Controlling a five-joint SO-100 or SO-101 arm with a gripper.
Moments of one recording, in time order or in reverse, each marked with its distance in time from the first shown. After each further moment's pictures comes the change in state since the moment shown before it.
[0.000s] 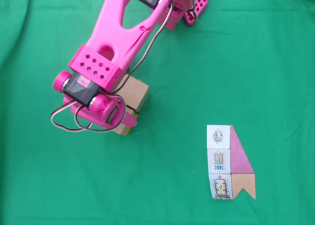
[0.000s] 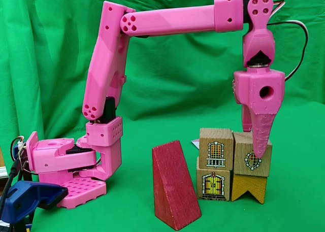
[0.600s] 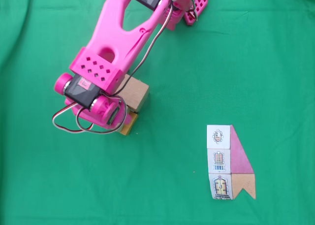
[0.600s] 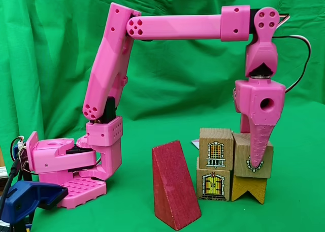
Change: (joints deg) arm -0.4 -0.4 0.0 0.0 0.0
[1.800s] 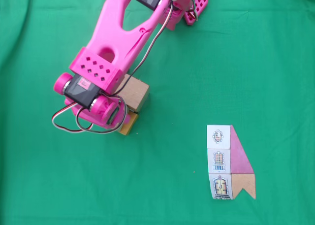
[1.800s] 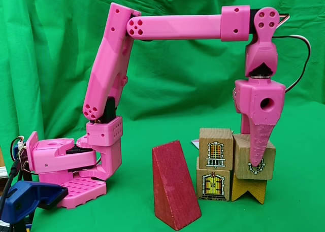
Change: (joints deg) arm 0.1 0.0 0.0 0.0 0.0
